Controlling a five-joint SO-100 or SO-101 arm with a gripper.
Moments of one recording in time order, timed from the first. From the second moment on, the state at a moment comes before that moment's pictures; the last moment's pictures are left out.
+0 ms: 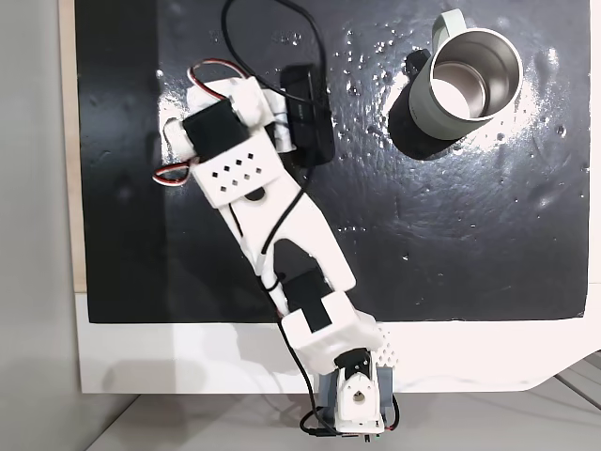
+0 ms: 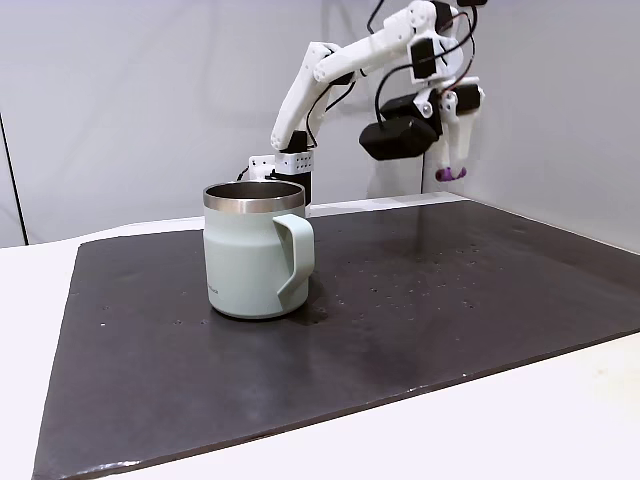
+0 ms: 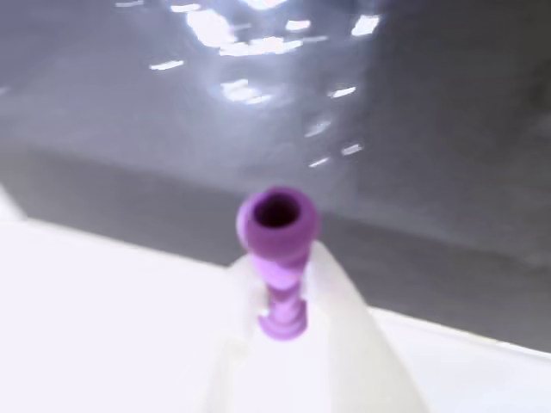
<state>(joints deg) -28.5 63.2 37.2 95.7 14.7</state>
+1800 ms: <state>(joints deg) 16.3 63.9 19.3 96.3 -7.3</state>
